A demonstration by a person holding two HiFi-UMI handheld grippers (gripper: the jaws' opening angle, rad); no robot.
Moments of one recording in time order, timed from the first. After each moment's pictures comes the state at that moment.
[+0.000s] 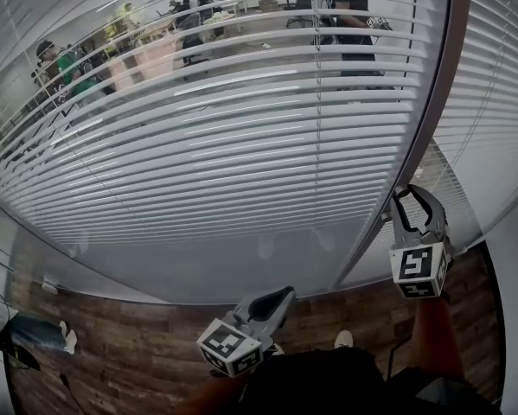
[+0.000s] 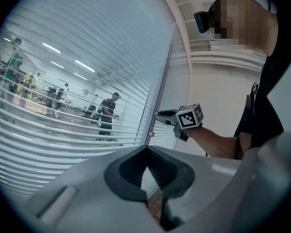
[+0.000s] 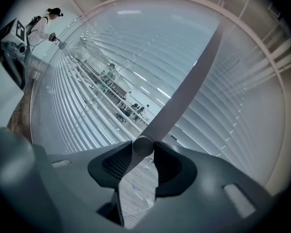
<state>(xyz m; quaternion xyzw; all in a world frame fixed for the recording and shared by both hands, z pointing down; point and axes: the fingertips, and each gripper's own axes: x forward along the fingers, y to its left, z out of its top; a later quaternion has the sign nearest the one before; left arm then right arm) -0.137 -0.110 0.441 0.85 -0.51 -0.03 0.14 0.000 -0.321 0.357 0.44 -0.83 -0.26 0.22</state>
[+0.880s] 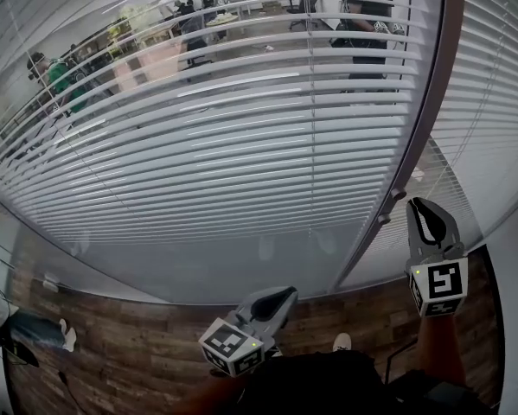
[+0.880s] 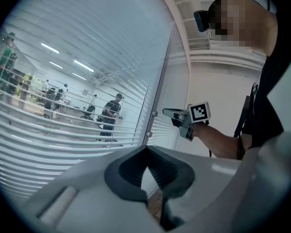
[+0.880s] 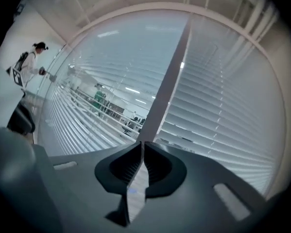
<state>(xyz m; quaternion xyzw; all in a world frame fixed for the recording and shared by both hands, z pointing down) -0.129 -0.106 0.440 0.85 -0.51 -0.03 0.14 0.017 -0.284 0.325 0.42 -0.89 -0.17 0.11</state>
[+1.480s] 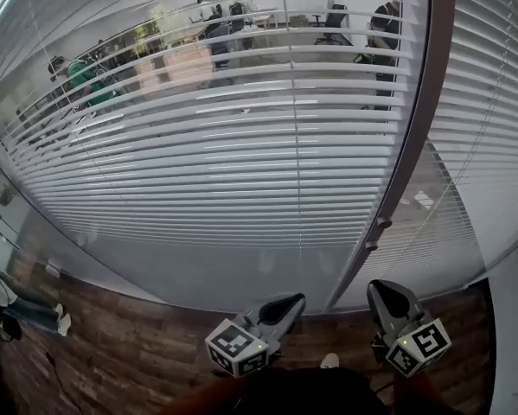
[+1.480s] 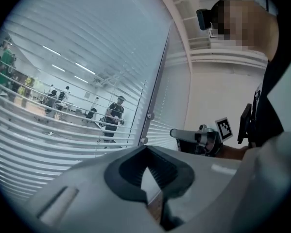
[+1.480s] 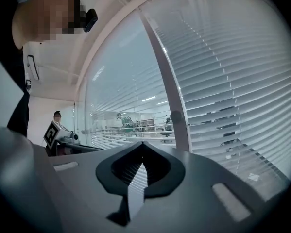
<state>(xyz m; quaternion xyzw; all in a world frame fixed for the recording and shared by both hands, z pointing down) -0.077 -0.126 0.441 0.84 -0.52 -0.03 0.13 0.023 -0.189 0.400 0.22 -0.97 0.08 -0.01</state>
